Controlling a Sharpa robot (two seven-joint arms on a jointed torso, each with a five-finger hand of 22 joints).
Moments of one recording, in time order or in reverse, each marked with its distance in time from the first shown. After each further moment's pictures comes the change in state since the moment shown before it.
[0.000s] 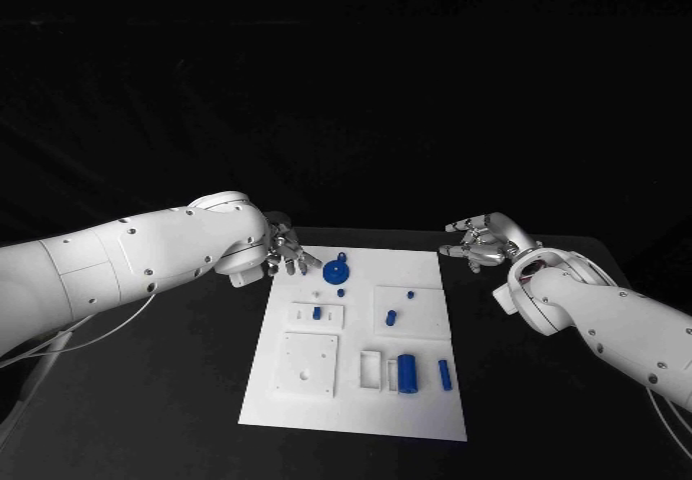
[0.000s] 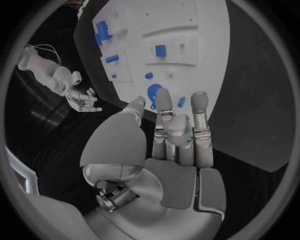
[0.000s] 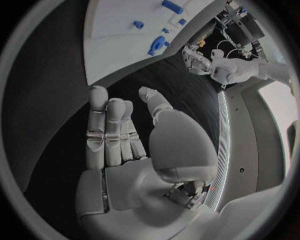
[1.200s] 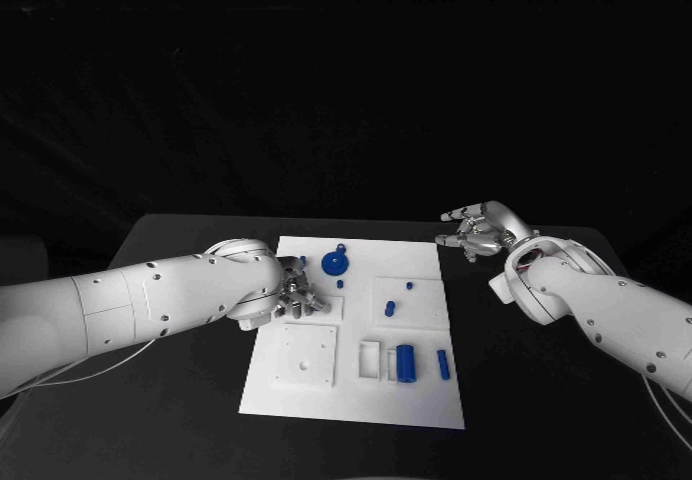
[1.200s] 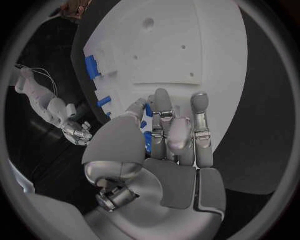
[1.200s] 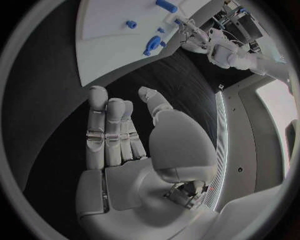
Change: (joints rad) left arm -0.116 0.002 -0.076 0.097 -0.052 -0.026 -0.003; left_hand -0.021 0.014 -0.003 -0.042 0.033 0.110 -0.052 0.000 0.360 -0.004 -0.011 0.086 -0.001 0.020 0.002 0.069 0.089 0.016 -0.005 0.013 0.043 0.000; right arm 0.002 -0.006 0.000 0.029 -0.006 0.001 -0.002; right_hand 0.000 0.000 0.004 -0.004 0.000 0.007 0.004 0.000 0.000 0.000 0.000 0.000 0.001 0.000 0.000 0.000 0.001 -0.015 0.000 0.000 0.004 -0.001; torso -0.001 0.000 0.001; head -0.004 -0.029
